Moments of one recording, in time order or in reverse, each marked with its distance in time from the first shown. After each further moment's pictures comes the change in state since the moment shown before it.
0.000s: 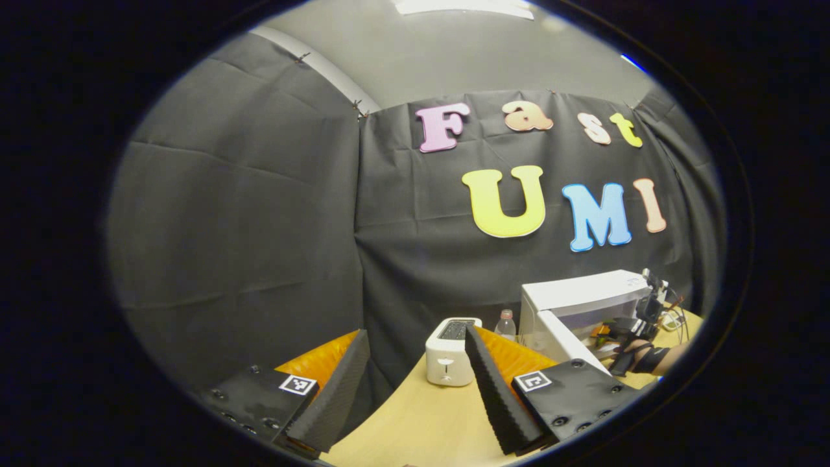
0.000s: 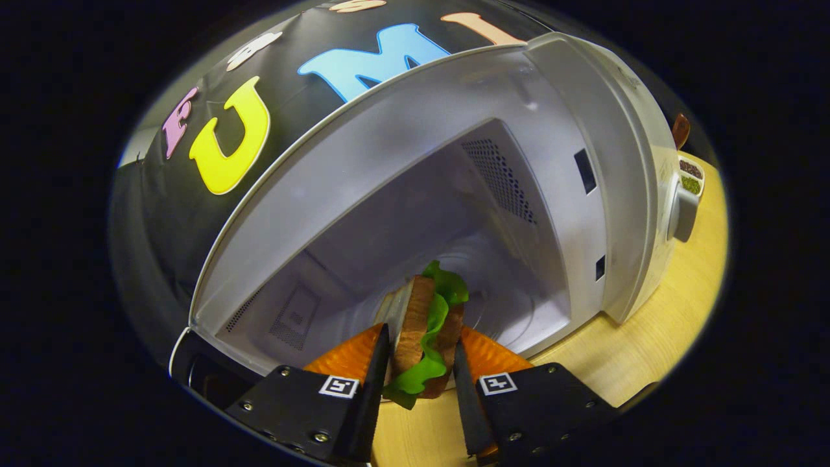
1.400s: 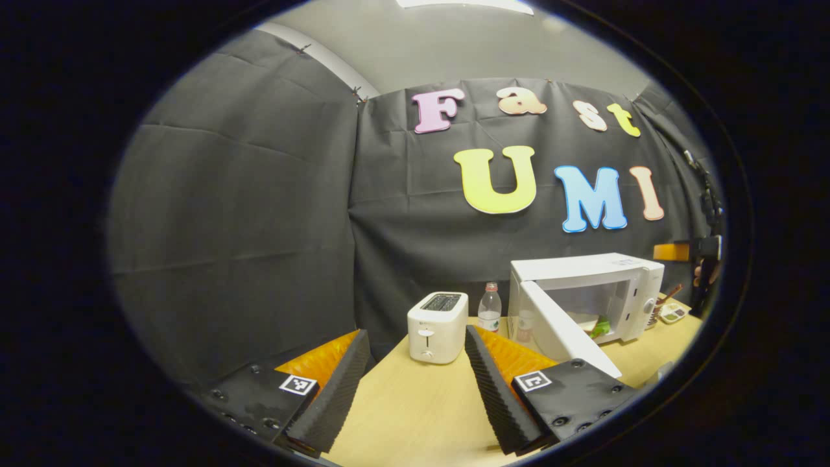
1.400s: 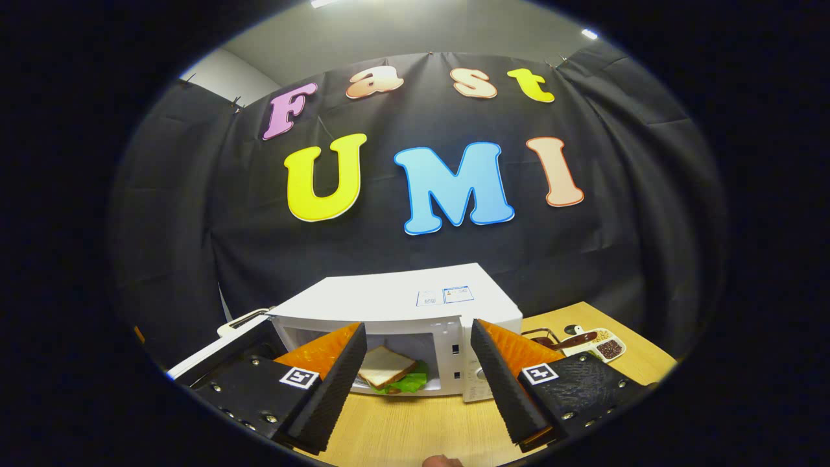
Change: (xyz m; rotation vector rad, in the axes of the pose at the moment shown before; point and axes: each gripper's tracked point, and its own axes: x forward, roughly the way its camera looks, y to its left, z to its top) left arm -0.024 -0.059 -0.078 -0.034 0.071 0.007; right arm -0.238 -0.014 0.145 -0.447 -0.317 0.057
